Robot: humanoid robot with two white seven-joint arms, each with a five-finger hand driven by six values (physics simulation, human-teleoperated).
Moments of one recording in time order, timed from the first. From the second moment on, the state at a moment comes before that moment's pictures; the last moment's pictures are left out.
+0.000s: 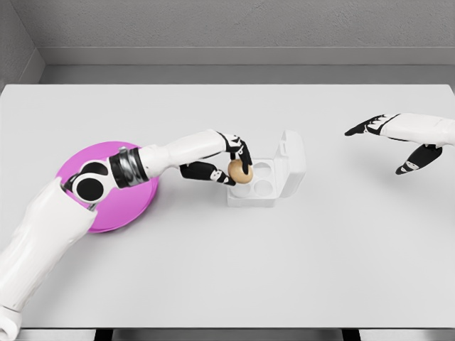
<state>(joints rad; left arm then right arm) -0.56 0.35 -0.60 -1.31 -0.10 -0.61 -0.50 -0.71 -0.98 0.71 -1.27 0.09 -0.61 0.61</state>
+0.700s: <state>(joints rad) -0.59 0.33 -0.68 -1.20 0.08 -0.61 -0.51 -0.71 -0.98 0.71 -1.27 0.08 -0.61 0.61</state>
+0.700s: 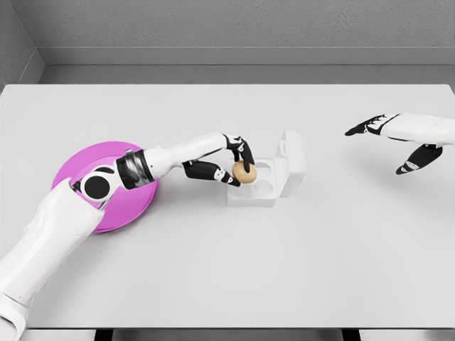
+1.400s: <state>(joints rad) -0.57 0.33 -0.70 -1.18 0.30 -0.61 -0.55 -0.71 -0.98 0.71 -1.27 0.08 -0.61 0.61</state>
